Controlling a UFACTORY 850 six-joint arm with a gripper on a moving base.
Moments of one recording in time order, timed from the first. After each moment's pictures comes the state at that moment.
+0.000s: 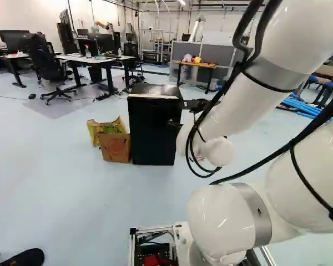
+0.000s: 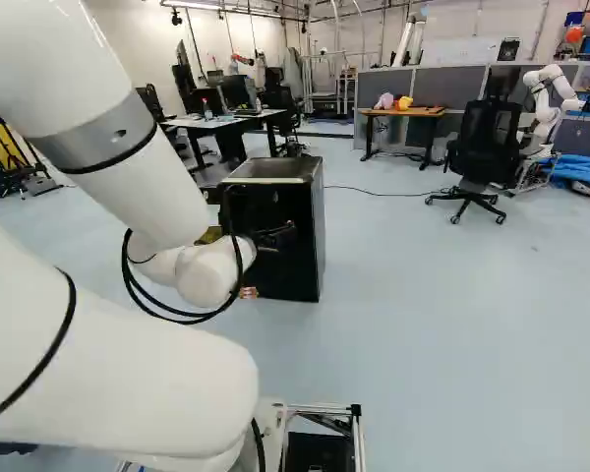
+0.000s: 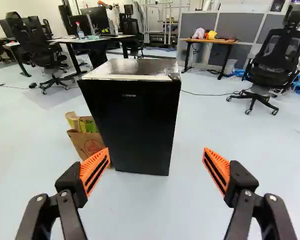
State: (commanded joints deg) arm 0.0 16.0 -5.0 0.0 50.0 0.0
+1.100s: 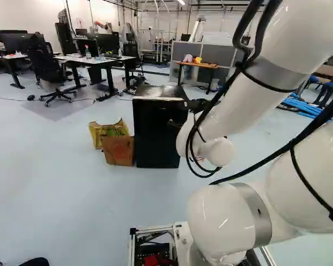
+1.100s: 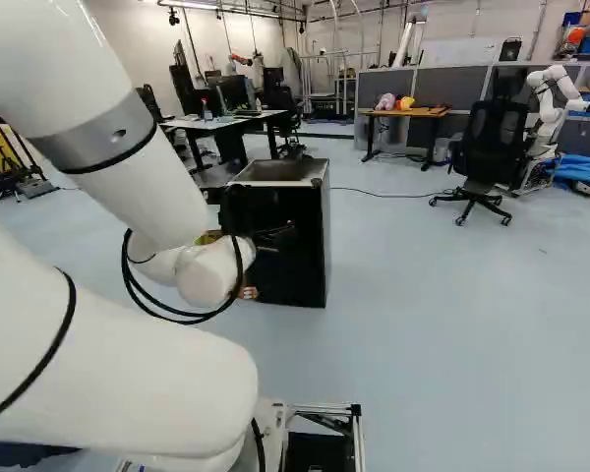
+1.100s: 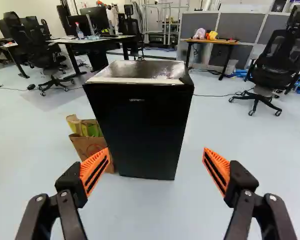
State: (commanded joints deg) arm 0.0 16.0 -5.0 0.0 50.0 0.0
